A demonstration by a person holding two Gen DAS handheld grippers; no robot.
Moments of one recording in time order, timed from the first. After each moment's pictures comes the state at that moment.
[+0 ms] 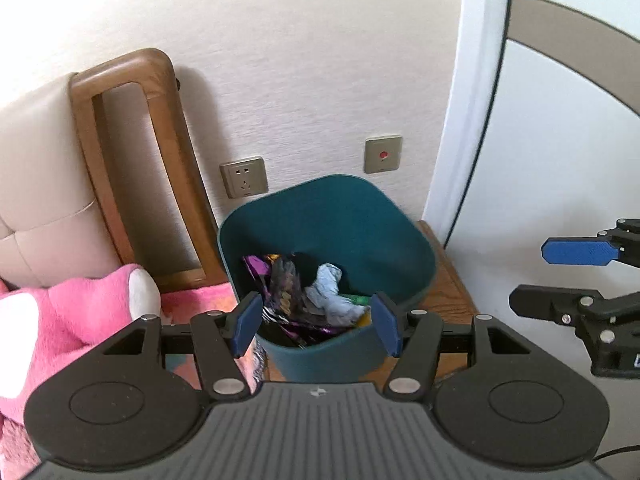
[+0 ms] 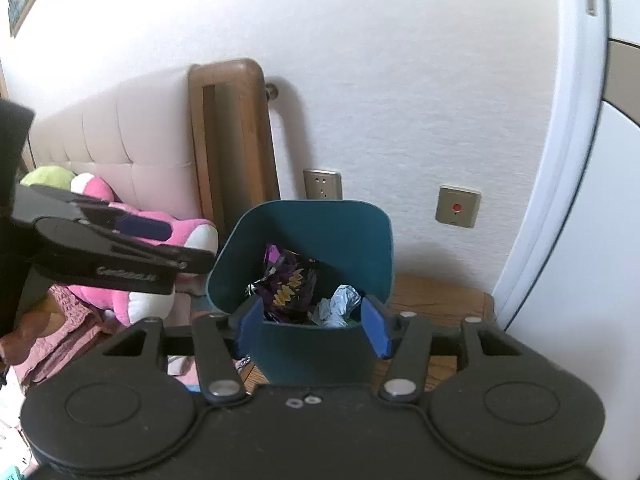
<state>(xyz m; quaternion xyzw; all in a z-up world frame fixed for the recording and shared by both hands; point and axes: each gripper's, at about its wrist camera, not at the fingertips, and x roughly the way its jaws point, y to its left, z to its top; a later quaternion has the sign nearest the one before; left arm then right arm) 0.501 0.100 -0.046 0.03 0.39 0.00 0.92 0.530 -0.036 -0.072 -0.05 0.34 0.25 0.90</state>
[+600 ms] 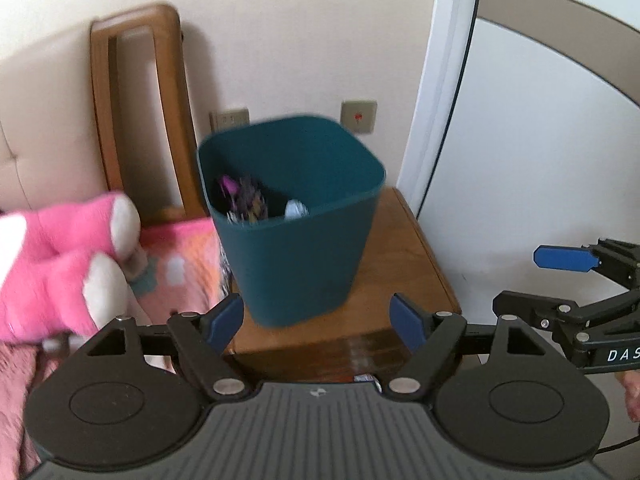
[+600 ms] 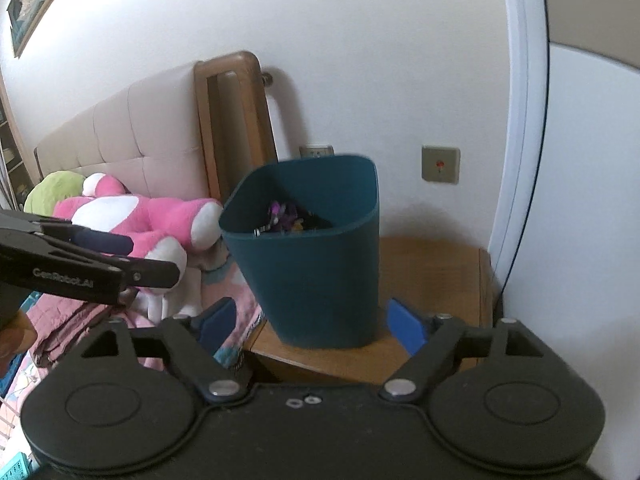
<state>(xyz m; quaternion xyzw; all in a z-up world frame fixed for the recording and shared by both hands) 0.403 0.066 -0.104 -0.01 0.40 0.00 0.92 0.445 -0.089 -0.131 -0.01 0.33 0.25 0.91</state>
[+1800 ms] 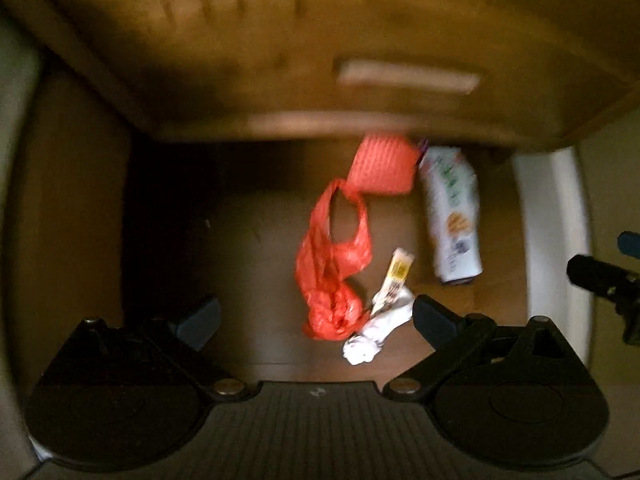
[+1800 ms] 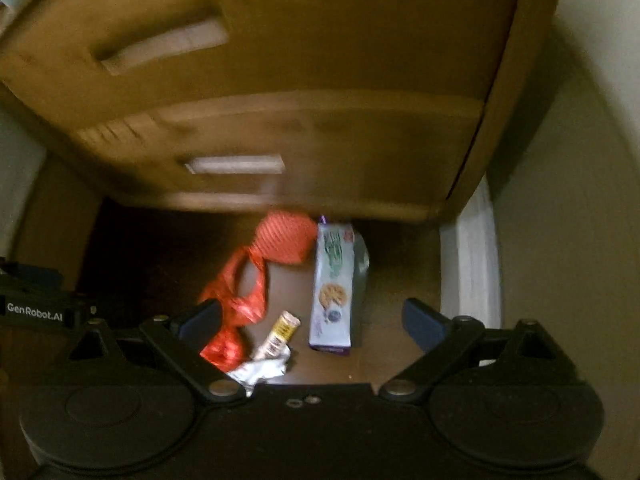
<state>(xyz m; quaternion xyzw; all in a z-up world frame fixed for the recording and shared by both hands) 0.460 0.038 -0.708 -0.06 0.66 0.06 0.74 0.503 -0.144 -0.657 -0.01 0.56 0.13 0.82</state>
